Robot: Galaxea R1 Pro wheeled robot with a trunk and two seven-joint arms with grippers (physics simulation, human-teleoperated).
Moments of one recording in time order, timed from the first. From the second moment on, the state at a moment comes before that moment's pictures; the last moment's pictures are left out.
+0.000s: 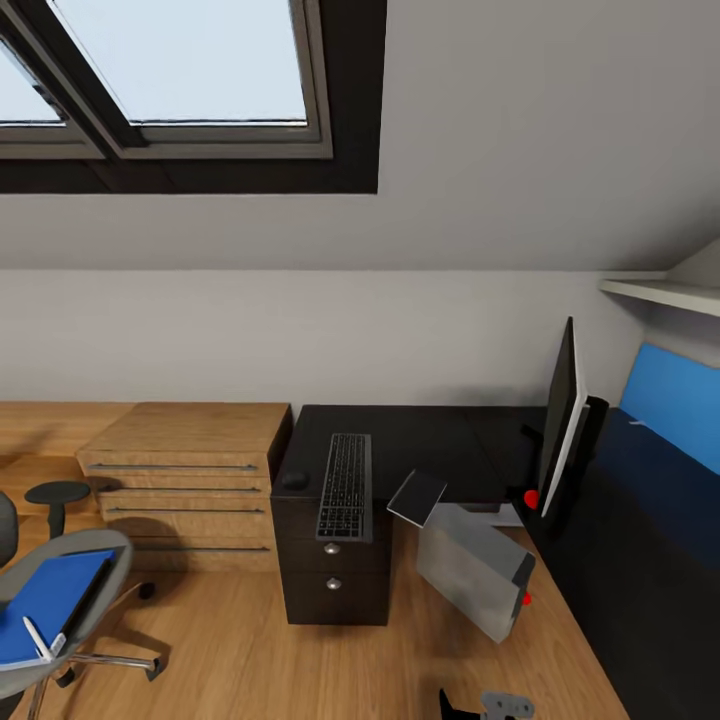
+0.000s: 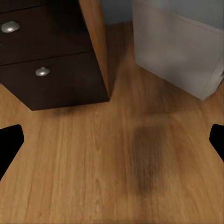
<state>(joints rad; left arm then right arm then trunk) 0.01 -0.02 -0.08 -0.51 0.22 -0.22 0.25 -0.38 0.05 0.31 -0.03 -0.46 -0.57 0.08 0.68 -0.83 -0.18</state>
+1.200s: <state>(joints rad) 0.01 -0.02 -0.08 -0.51 0.22 -0.22 0.25 -0.38 -0.16 0.20 -1.07 -0.48 0.22 -0.51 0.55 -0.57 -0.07</state>
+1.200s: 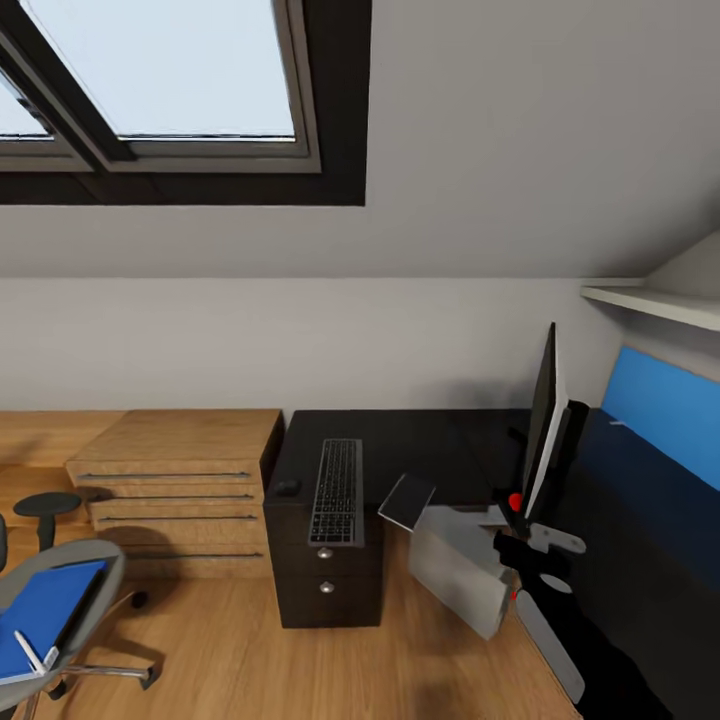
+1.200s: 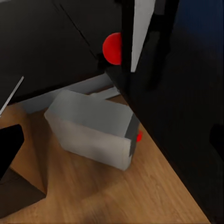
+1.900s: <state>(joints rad) 0.01 -0.02 -0.07 -0.51 0.22 -0.23 0.25 -0.38 -0.18 0.04 -0.98 -0.45 0.04 -0.50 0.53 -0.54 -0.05</state>
